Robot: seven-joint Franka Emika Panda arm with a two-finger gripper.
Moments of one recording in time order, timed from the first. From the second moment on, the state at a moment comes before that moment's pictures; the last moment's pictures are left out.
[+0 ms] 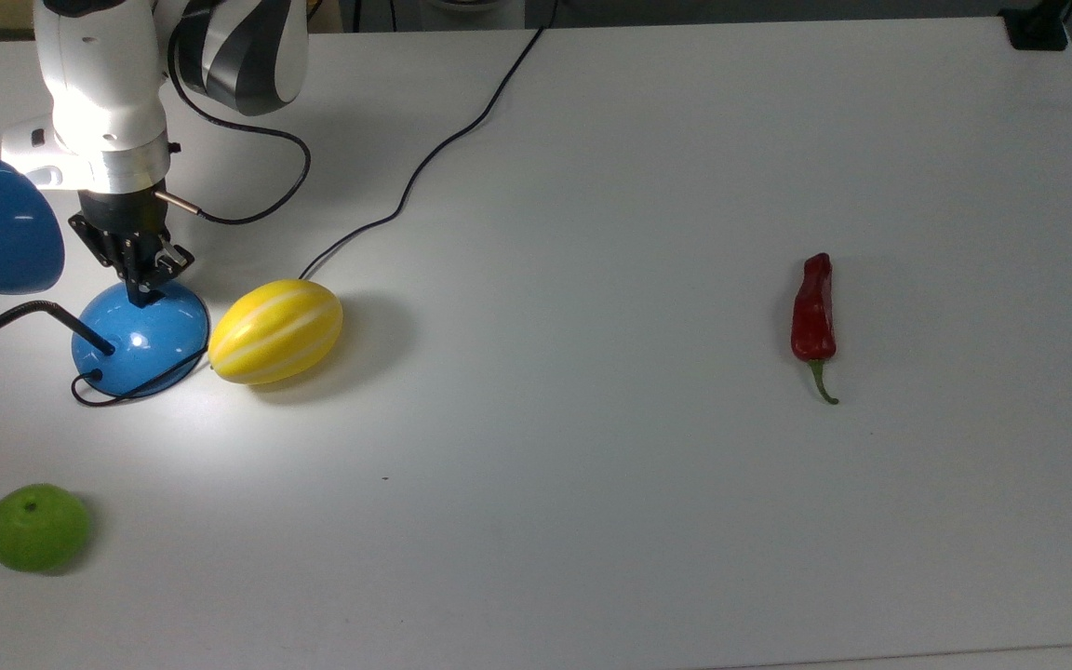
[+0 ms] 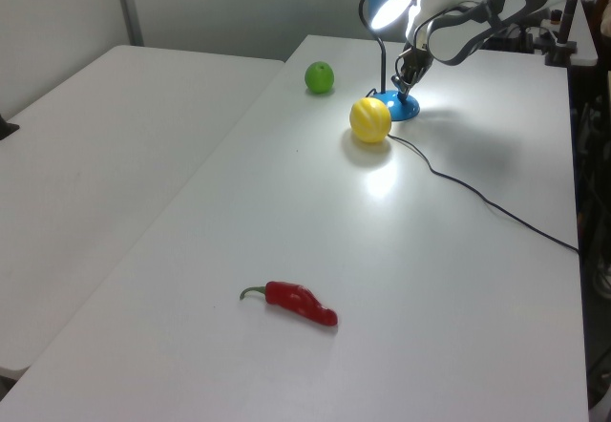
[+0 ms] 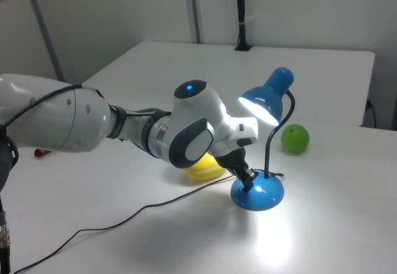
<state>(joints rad) -0.29 0.46 -0.07 -1.78 -0.12 2.59 0.11</state>
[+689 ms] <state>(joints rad) -0.20 0.34 -0.03 -1.76 -0.12 2.26 0.11</state>
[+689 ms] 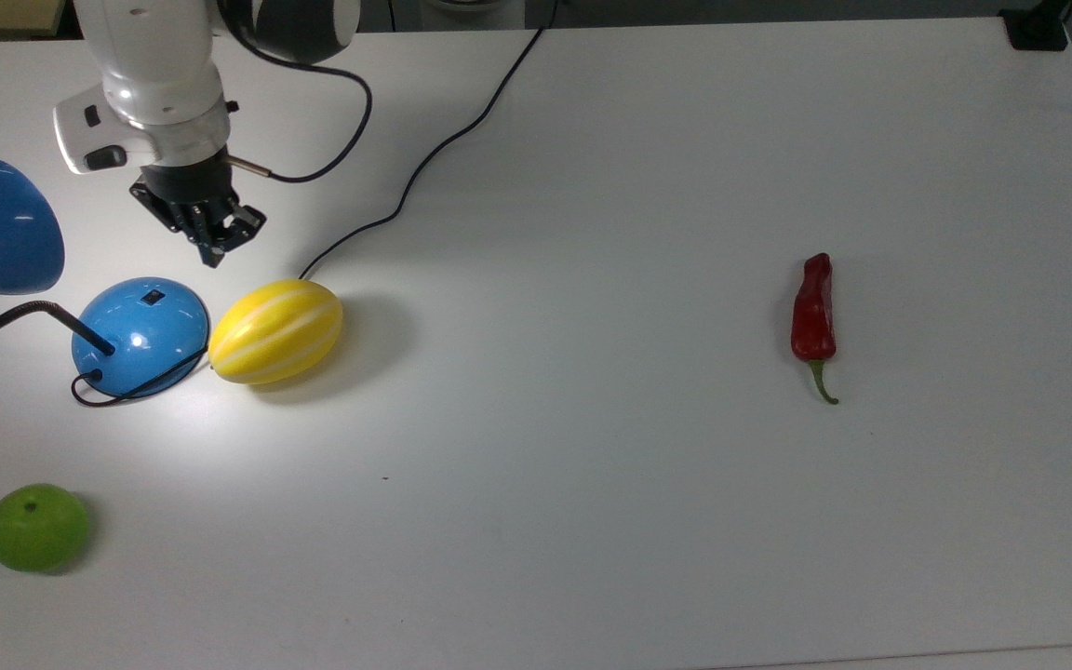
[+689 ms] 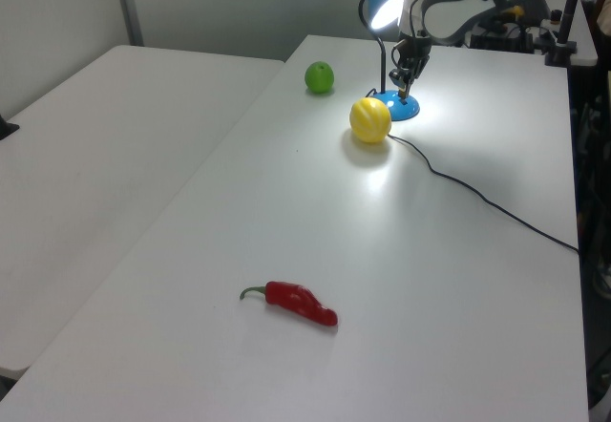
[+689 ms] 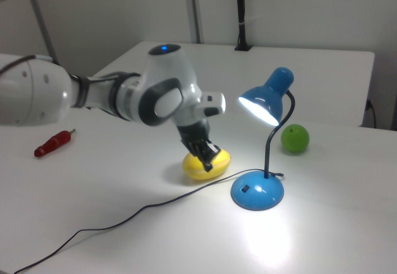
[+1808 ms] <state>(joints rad) 0.12 -0.01 -0.04 -1.71 -0.10 1.72 0.02</state>
